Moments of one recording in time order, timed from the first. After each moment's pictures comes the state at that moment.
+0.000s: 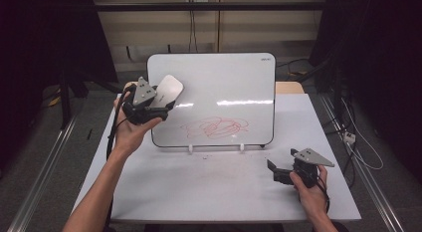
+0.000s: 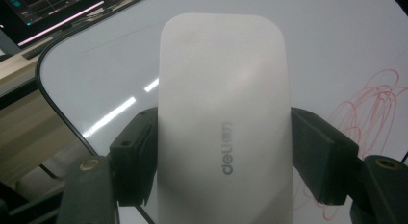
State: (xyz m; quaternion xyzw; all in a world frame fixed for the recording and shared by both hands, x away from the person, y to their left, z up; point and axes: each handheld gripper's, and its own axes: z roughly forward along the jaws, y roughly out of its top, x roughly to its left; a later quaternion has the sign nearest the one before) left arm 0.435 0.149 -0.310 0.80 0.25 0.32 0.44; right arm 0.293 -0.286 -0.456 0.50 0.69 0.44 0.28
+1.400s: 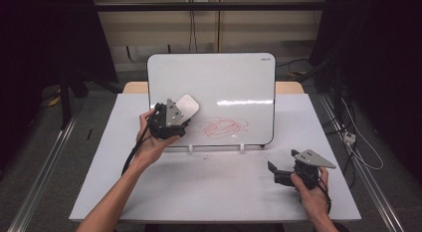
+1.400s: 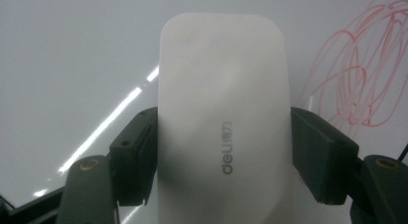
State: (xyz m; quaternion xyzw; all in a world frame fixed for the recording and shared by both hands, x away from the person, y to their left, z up) left arm 0.434 0.105 -0.378 0.83 0.21 0.36 0.37; right arm 0.289 -0.287 -0.455 0.50 0.69 0.44 0.28
